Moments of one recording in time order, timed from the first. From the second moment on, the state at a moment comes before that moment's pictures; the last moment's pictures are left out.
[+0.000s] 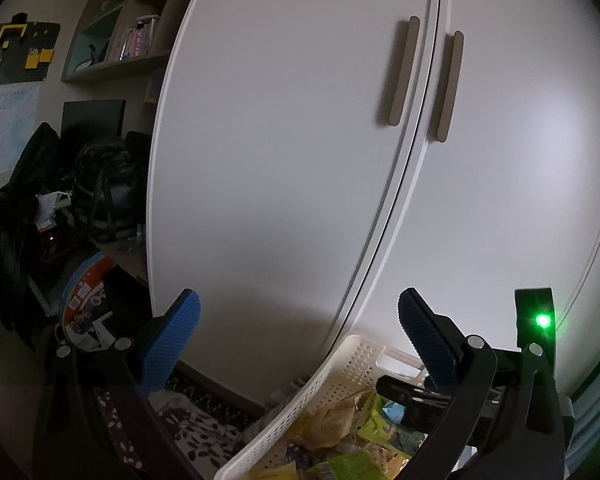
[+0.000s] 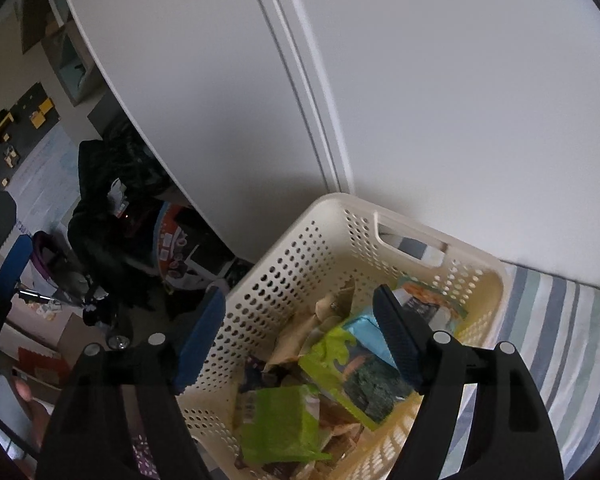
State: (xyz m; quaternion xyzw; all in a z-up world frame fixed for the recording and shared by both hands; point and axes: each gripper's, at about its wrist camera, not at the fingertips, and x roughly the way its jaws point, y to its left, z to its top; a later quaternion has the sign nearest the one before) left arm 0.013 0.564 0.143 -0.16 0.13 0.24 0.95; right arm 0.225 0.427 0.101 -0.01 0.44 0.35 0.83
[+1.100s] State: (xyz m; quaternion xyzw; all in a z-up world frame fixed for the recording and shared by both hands) left arm 0.000 0.470 0.171 0.01 0.17 0.25 0.95; right arm 0.114 0.280 0.147 -0.02 0.35 0.28 0.89
